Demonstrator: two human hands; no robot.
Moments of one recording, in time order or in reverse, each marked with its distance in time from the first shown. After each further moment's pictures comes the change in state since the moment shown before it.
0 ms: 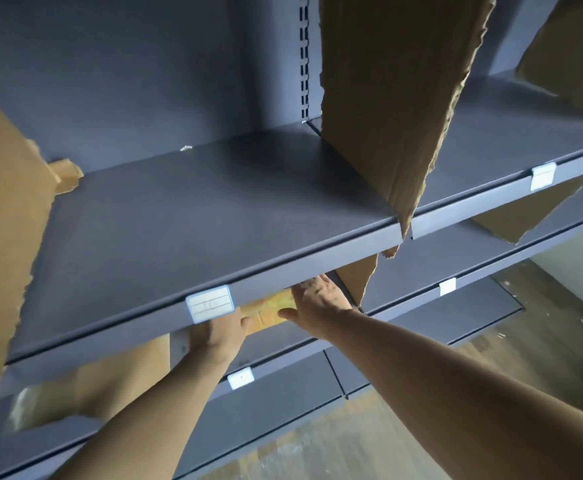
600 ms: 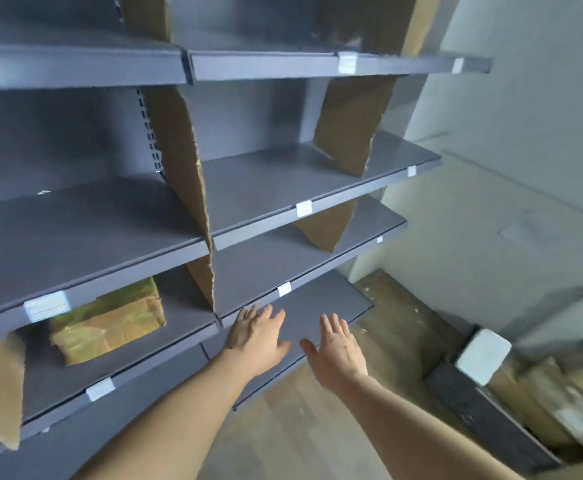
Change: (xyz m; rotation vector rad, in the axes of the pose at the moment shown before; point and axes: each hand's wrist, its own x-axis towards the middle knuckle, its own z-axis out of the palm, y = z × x) left_hand -0.197 0.246 -0.086 -0.084 -0.014 0.780; right_hand -0.309 0.161 -0.010 0.305 0.238 0.645
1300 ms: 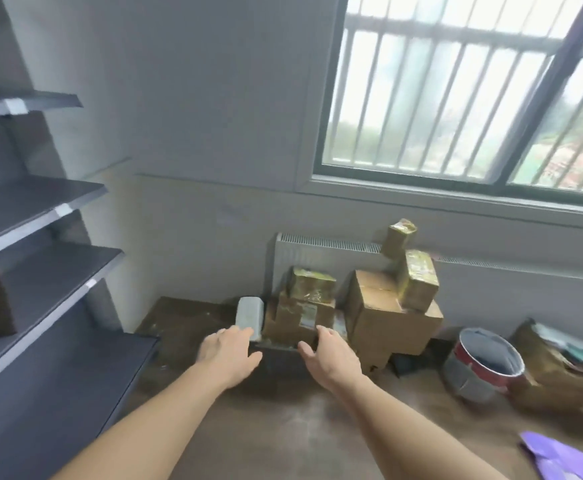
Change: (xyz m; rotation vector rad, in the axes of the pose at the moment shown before) left_hand -0.050 0.519 0.006 0.113 -0.107 0.604; right_hand -0.311 0.424 -0.173 0.242 0.373 0.750
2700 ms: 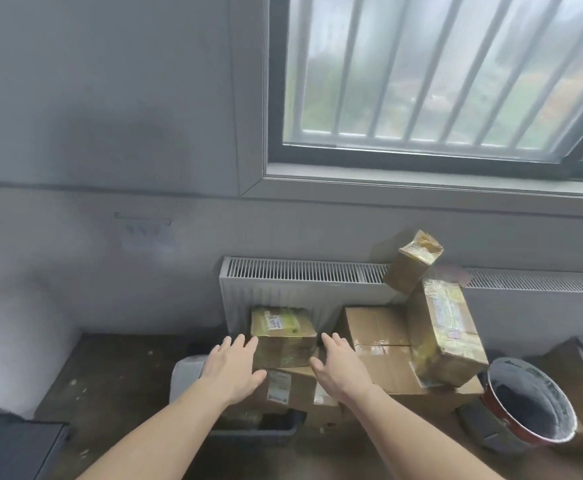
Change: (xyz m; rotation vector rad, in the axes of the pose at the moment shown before) left_hand 0.571 0.093 0.033 0.055 -0.265 0.094; right_hand 0.547 0.154 -0.016 -0.019 -0.175 0.112
